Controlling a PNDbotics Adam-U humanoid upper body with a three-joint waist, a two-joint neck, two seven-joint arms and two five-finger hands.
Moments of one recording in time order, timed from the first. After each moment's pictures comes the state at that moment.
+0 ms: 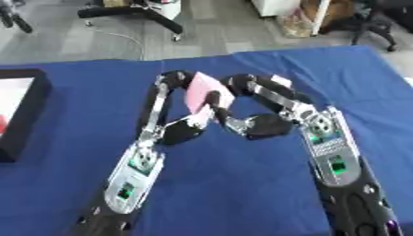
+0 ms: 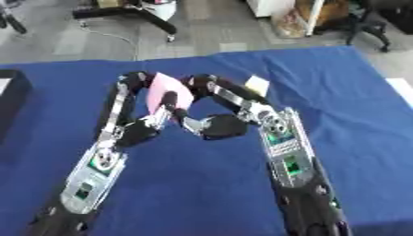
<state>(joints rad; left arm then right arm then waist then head) -0.40 0.02 -0.30 -1.57 -0.37 -0.21 0.25 -0.51 0.05 0.14 -1.69 0.51 -0.21 0.71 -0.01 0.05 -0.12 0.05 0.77</state>
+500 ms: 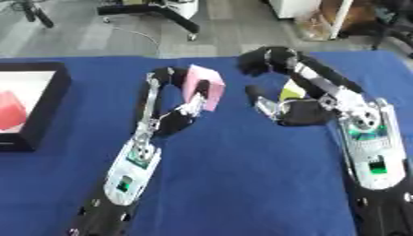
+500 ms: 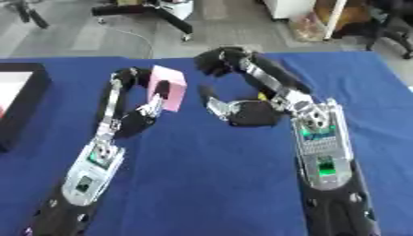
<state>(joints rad) -0.37 0.05 -0.20 -1.56 -0.37 -0.18 0.31 -0.53 0.04 0.09 -1.80 0.49 -0.18 0.67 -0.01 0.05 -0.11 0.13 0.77</state>
